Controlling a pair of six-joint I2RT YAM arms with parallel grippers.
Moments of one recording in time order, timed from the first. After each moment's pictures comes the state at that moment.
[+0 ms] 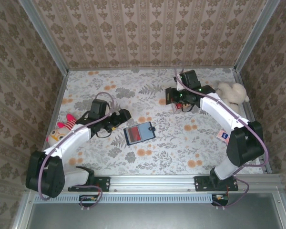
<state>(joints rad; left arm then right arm) -0.38 1.21 0.72 -0.35 0.40 -0.77 0.31 1.60 1.33 -0.61 -0.17 0.35</state>
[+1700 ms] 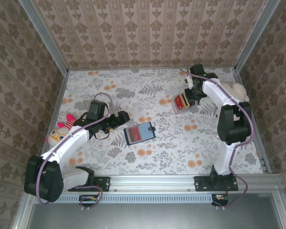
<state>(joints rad) -0.38 1.18 0.72 -0.41 0.39 -0.72 0.13 1.92 1.59 -0.90 0.04 -0.05</state>
